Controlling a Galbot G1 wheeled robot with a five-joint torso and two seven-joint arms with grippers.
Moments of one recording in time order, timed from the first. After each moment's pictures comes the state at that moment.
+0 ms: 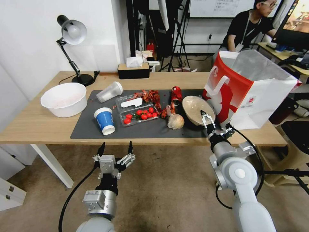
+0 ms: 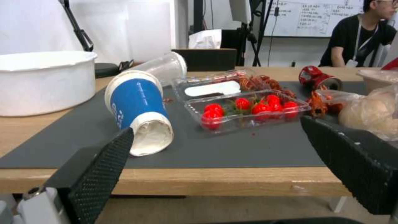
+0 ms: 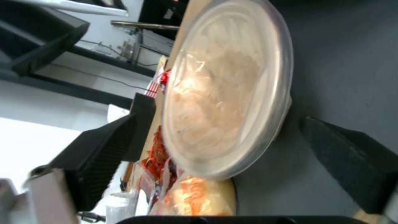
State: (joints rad) left arm 1.74 -1.41 -0.29 -2.28 -0.06 0.01 -0.26; right arm -1.26 1.44 0.51 2.12 1.30 -0.18 0.54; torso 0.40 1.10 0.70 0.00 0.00
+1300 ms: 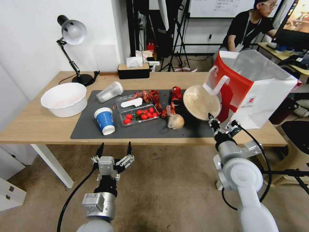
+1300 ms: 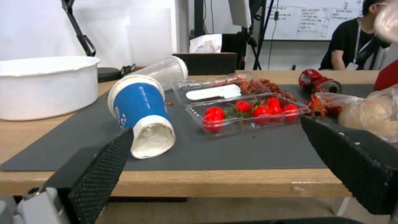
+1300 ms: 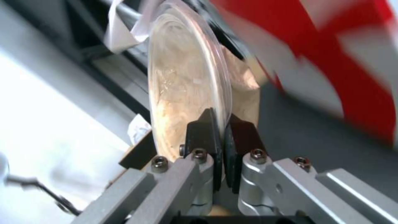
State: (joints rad) left arm 1.75 -1.41 -0.29 -2.27 -0.05 -0.02 -0.26; right arm -1.24 1.44 0.53 2.12 1.29 -0.18 0.56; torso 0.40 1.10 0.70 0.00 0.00
